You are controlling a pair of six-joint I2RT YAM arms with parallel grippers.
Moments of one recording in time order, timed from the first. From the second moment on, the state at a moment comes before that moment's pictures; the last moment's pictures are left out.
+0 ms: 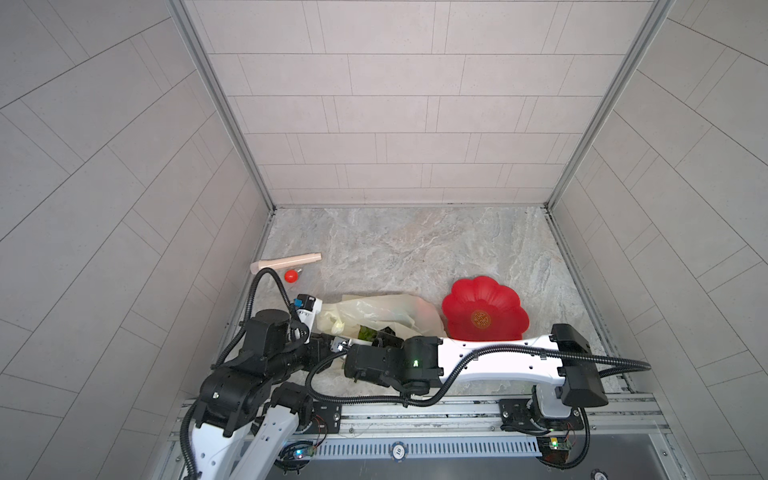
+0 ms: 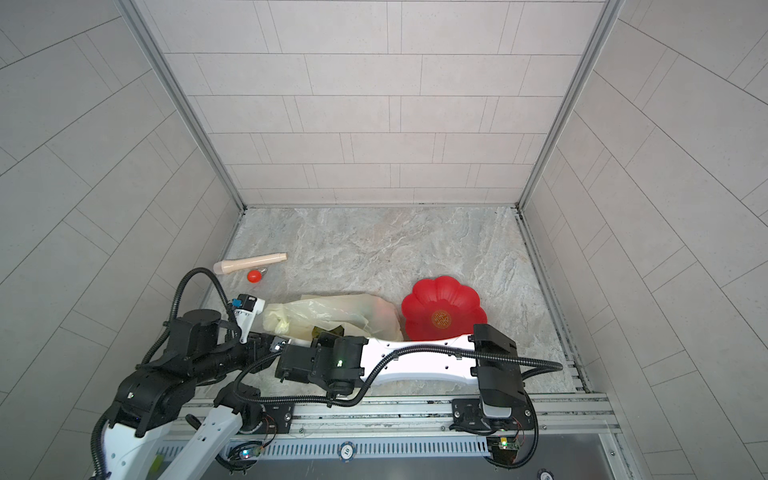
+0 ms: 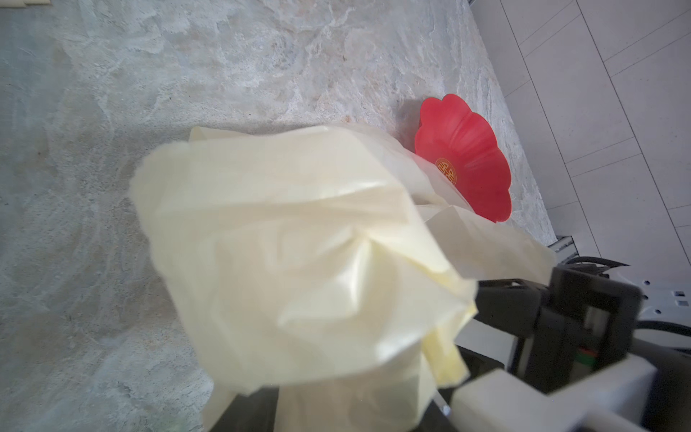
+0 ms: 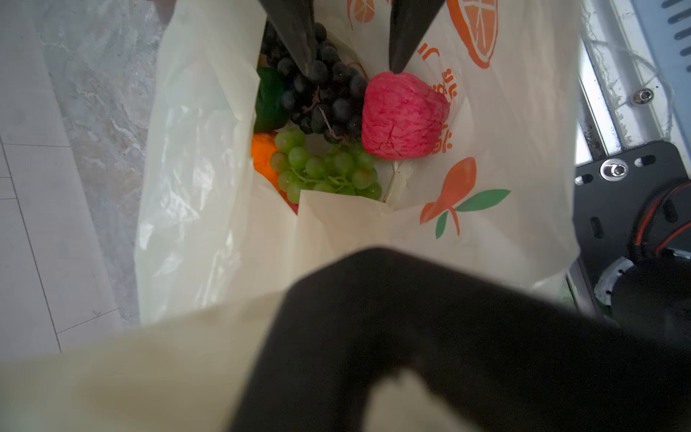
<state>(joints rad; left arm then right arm) -0.26 0.44 0.86 -1.22 0.40 -0.28 1.43 1.75 1.46 -0.73 0.46 0.06</state>
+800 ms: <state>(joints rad) -0.26 0.28 0.77 -1.25 0.53 -0.31 1.36 1.49 1.06 -0.52 0.44 0.13</state>
